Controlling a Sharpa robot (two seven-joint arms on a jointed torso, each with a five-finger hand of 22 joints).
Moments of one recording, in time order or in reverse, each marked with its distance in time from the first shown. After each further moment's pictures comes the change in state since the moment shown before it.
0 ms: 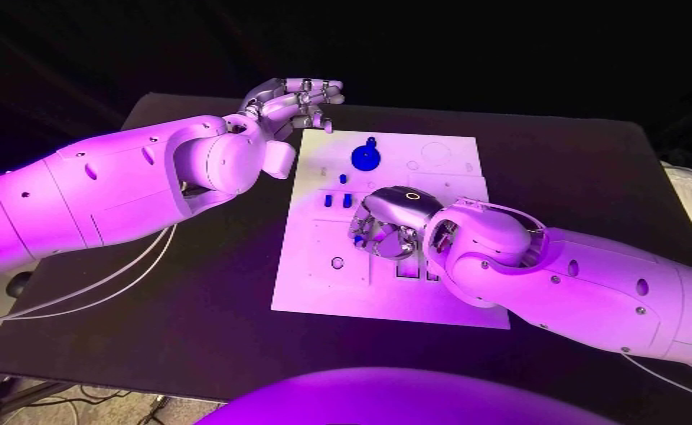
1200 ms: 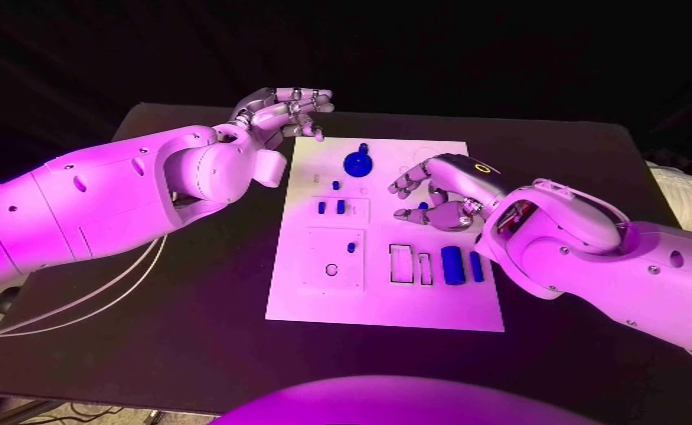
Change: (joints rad) left arm -0.001 -0.004 -0.003 -0.007 -0.001 0.002 -0.004; left_hand 0.000 0.000 -0.004 0.004 0.000 -0.005 0.002 0.005 0.000 -0.007 0.000 0.008 0.000 -0.001 0.001 0.000 -0.003 0.000 0.000 0.000 -0.004 -0.002; right arm 0.076 -0.254 0.014 0.131 0.099 -0.194 0.052; right_hand -0.010 -0.013 -0.233 0.030 0.074 -0.131 0.021 -0.027 -0.048 -0.168 0.022 0.069 0.001 -0.014 0.024 -0.111 -0.150 0.000 -0.074 0.024 -0.102 -0.157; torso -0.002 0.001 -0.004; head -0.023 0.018
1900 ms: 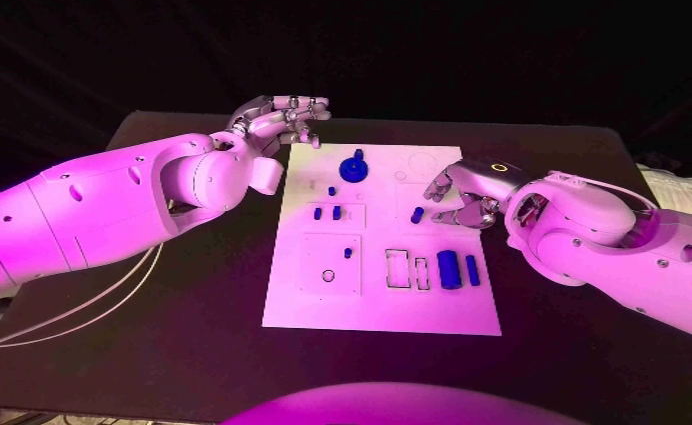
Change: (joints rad) left arm -0.001 0.000 -0.002 0.000 -0.004 0.006 -0.004; left_hand 0.000 0.000 -0.003 -0.003 0.000 -0.004 -0.004 0.000 0.000 -0.003 0.003 0.000 0.000 0.000 0.000 0.000 -0.001 0.000 0.000 0.000 0.000 -0.001; right arm 0.023 -0.030 -0.001 -0.080 -0.147 0.190 -0.103; right_hand 0.037 0.018 -0.041 0.000 0.000 0.001 -0.024 -0.002 -0.007 -0.033 -0.011 -0.015 -0.003 -0.003 -0.010 -0.053 -0.060 0.000 -0.018 -0.010 -0.042 -0.056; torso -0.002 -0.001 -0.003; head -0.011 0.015
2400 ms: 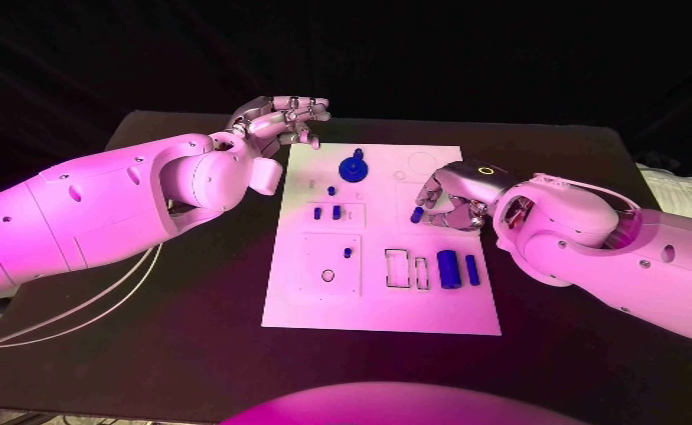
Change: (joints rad) left arm 0.000 -0.001 0.000 0.000 -0.004 0.004 -0.005; left_hand 0.000 0.000 0.000 0.000 0.000 0.000 0.000 0.004 0.000 -0.001 0.001 0.004 0.000 -0.004 -0.004 0.000 0.000 0.000 0.000 0.000 0.000 -0.001; right arm -0.005 0.031 -0.004 -0.007 -0.006 0.009 0.005; right_hand 0.025 0.025 0.014 0.014 -0.012 0.047 0.016 0.000 -0.001 0.075 0.007 0.021 0.000 0.012 0.005 0.021 0.031 0.000 0.035 0.009 0.025 0.053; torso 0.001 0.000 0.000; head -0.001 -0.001
